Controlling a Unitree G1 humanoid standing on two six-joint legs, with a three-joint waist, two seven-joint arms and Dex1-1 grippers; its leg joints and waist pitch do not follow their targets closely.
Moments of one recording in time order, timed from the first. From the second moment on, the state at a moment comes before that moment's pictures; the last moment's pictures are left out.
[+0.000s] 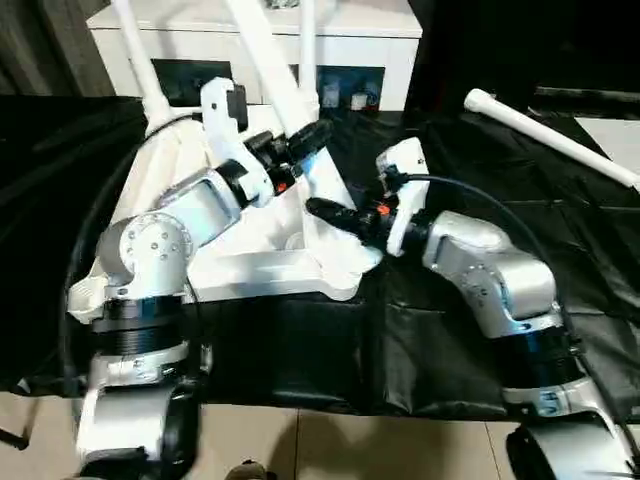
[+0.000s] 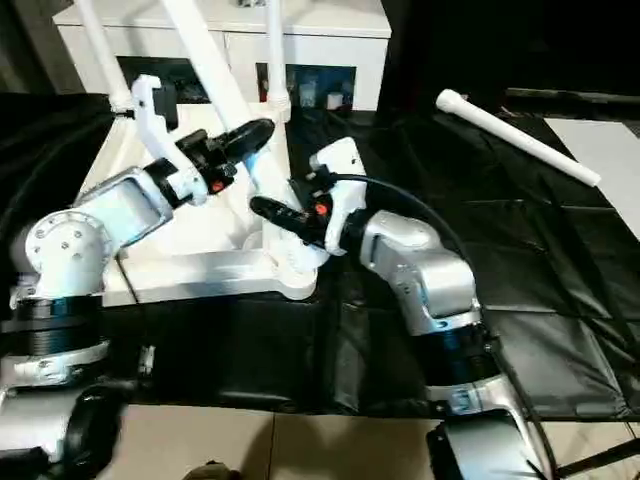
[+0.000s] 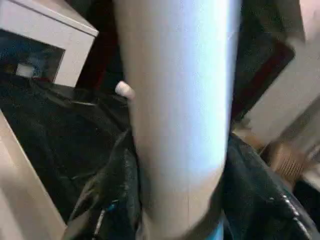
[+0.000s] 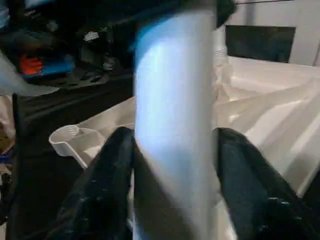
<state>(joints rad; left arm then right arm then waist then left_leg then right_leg) -0.74 0.18 0.19 0.05 -0.69 0.87 -0.33 -0.64 -0.18 0.08 0.13 0.36 0.59 0.69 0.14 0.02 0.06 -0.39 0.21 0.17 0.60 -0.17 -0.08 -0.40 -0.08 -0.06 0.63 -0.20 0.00</state>
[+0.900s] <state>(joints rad) -0.71 0.34 -0.02 -0.03 -0.60 0.74 -0.66 -0.75 -0.33 0.20 0.25 0.42 0.80 0.99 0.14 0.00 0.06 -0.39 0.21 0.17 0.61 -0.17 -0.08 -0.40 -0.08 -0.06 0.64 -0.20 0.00</state>
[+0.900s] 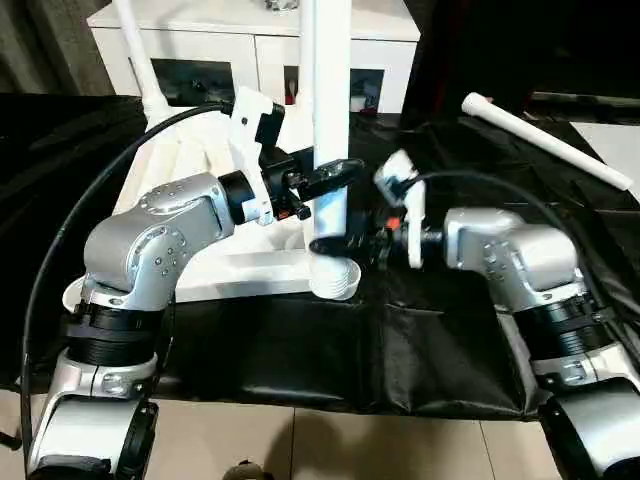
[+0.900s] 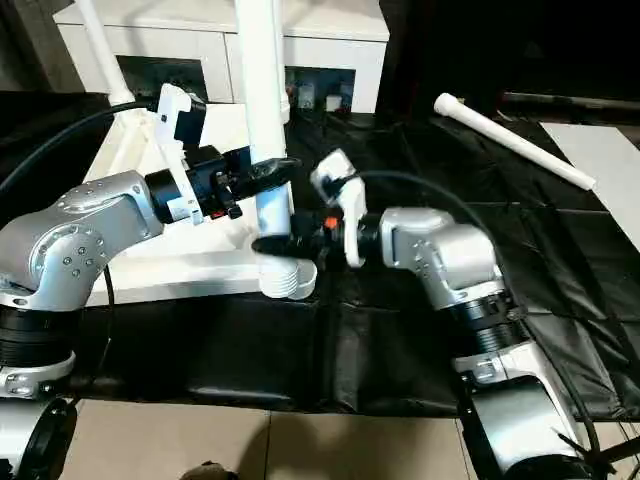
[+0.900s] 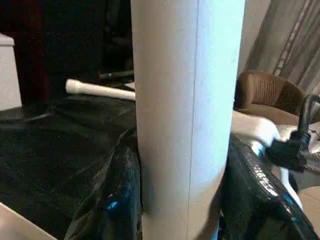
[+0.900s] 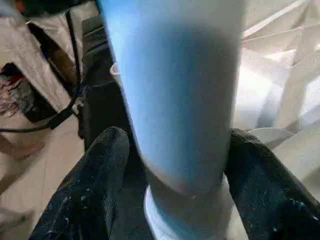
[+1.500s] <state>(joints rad) -0.71 0.33 -0.02 -0.03 -0.59 0.74 -0.70 -0.75 -0.28 0.21 0.26 0.39 0.77 0.97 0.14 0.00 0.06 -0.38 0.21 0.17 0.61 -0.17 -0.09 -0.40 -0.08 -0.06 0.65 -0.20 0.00</state>
